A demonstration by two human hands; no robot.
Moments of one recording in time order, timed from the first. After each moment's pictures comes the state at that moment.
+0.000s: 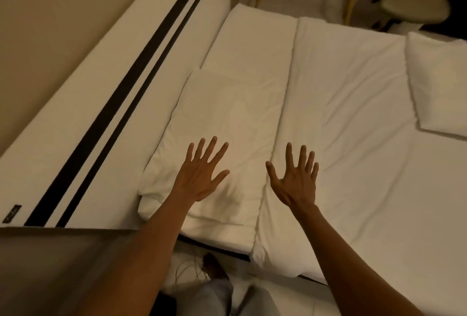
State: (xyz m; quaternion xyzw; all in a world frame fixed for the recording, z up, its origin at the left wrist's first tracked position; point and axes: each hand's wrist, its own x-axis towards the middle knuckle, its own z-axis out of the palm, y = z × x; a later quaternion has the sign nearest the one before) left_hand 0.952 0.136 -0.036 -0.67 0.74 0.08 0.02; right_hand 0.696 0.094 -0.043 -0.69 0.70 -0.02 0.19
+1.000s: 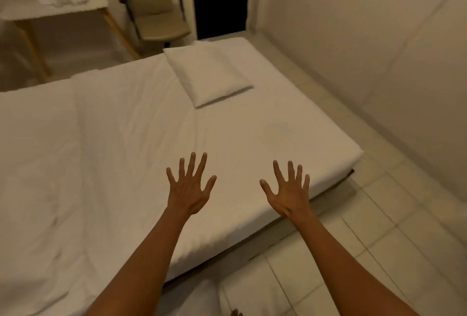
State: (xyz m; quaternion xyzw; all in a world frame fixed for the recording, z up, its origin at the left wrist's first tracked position) left_hand 0.290 0.237 0.026 -0.49 0.86 0.16 0.01; right_hand 0.050 0.375 0.014 -0.46 0.87 -0.07 0.17
